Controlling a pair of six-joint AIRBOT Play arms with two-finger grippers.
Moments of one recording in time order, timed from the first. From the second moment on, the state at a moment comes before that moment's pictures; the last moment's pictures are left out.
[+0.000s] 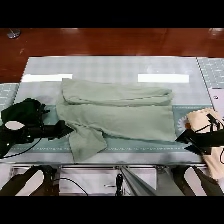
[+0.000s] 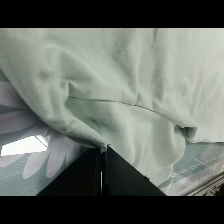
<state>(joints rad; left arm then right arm) 0.24 -0.98 0.30 0.67 -1.02 -1.15 -0.58 -0.83 0.44 -1.25 1.40 1.52</state>
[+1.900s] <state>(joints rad) 0.24 -0.99 0.56 0.67 -1.10 -1.16 -0.58 -1.24 0.62 -0.61 1.29 1.10</state>
